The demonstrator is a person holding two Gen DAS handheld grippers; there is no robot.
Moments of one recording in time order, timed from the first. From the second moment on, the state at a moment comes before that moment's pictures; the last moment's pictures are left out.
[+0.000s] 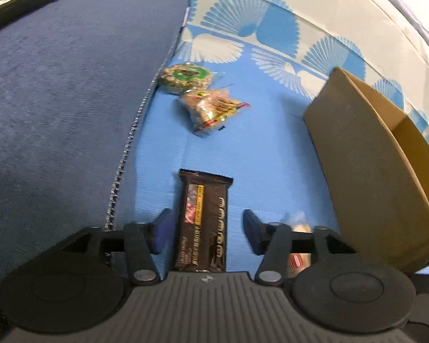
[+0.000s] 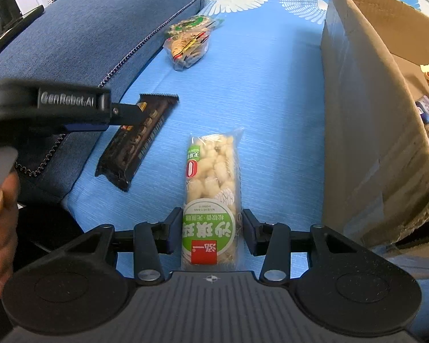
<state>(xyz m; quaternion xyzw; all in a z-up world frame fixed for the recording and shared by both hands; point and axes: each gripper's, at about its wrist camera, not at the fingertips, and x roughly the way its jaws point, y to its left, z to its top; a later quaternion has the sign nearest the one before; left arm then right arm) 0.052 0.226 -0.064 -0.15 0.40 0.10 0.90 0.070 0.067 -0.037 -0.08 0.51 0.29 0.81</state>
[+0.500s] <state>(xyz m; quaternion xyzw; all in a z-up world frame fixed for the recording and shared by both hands) 0.071 0.212 -0.085 -0.10 0.45 0.11 0.88 0.067 0.066 -0.039 -0.08 0.50 0.30 0.81</state>
